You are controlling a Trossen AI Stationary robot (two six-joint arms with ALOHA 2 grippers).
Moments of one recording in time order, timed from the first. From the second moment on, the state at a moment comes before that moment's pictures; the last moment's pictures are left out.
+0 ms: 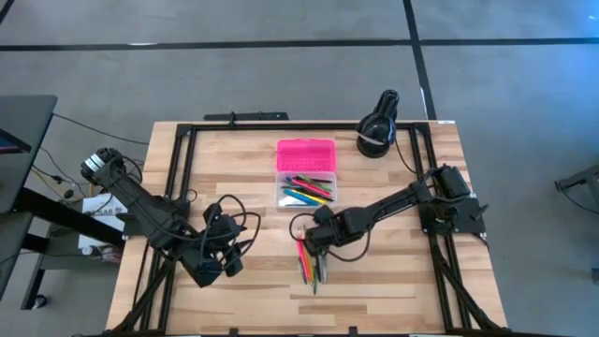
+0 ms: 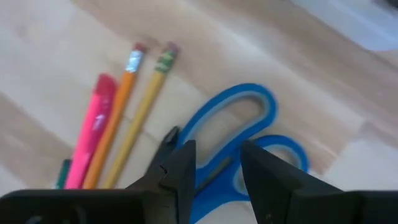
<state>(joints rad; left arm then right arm) -0.71 1.34 1.16 -0.92 -0.74 -1.01 0.28 1.94 1.28 -0.68 0.22 1.19</state>
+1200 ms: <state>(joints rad) -0.71 1.34 1.16 -0.94 -0.75 -0.99 0.39 1.99 1.31 -0.84 0.12 1.07</state>
